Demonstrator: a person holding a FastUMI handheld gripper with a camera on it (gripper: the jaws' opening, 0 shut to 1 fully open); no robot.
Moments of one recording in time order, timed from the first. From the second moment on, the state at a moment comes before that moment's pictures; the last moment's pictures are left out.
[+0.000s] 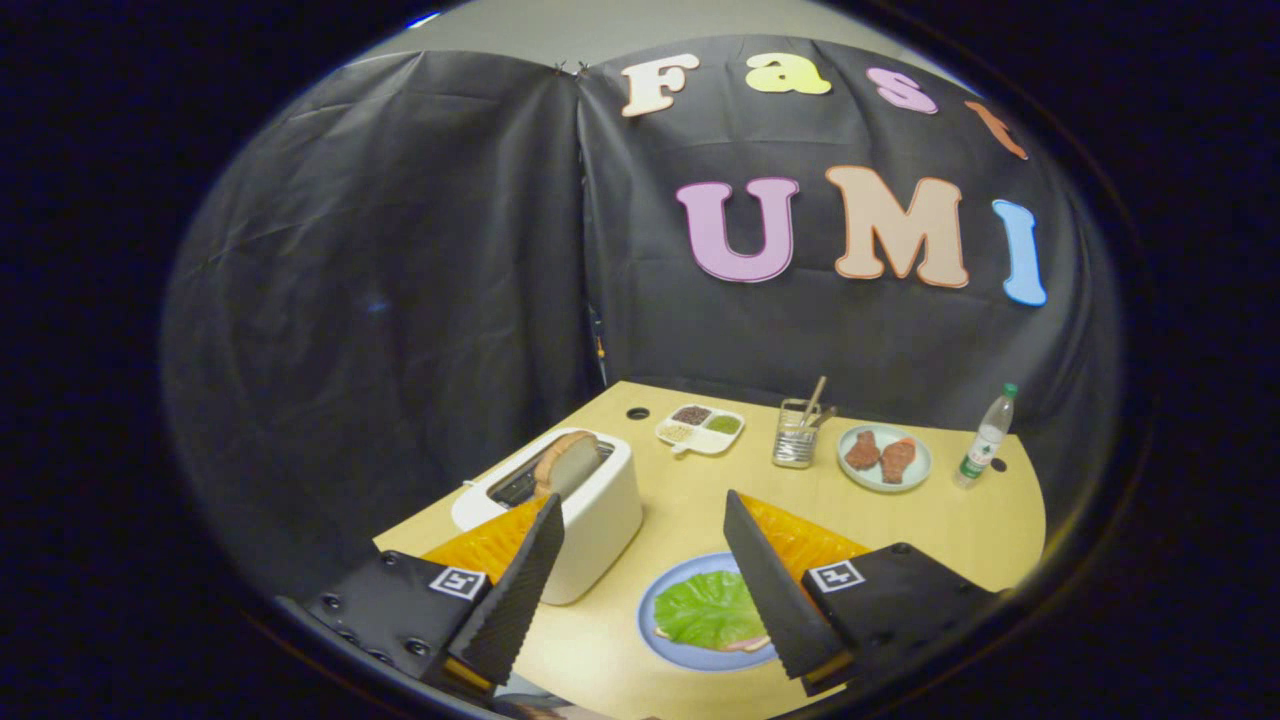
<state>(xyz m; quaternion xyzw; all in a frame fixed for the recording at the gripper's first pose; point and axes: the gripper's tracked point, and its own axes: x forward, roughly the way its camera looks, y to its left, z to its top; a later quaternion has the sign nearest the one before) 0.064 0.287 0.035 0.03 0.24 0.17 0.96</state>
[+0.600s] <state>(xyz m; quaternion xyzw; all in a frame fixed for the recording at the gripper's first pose) 0.130 0.397 -0.024 0.17 0.35 0.21 0.90</state>
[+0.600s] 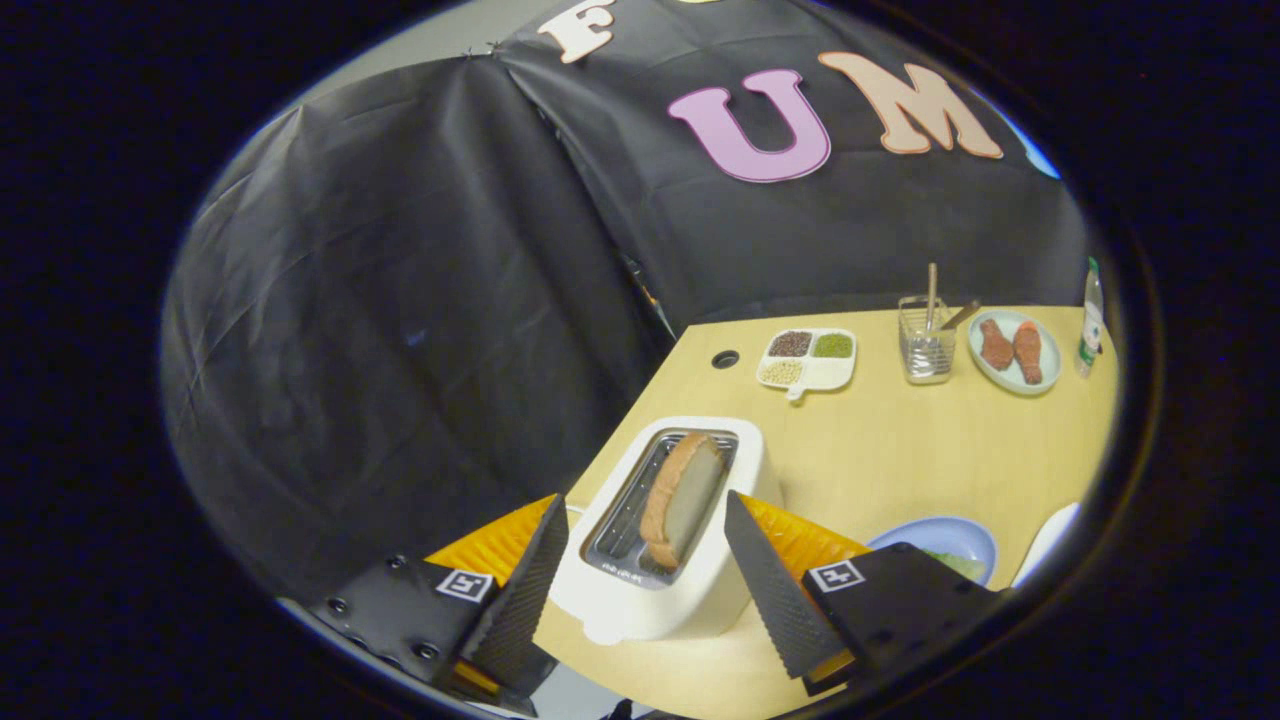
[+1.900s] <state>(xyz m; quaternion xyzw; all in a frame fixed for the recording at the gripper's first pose) 0.127 0.360 0.044 0.19 0.27 0.20 0.92</state>
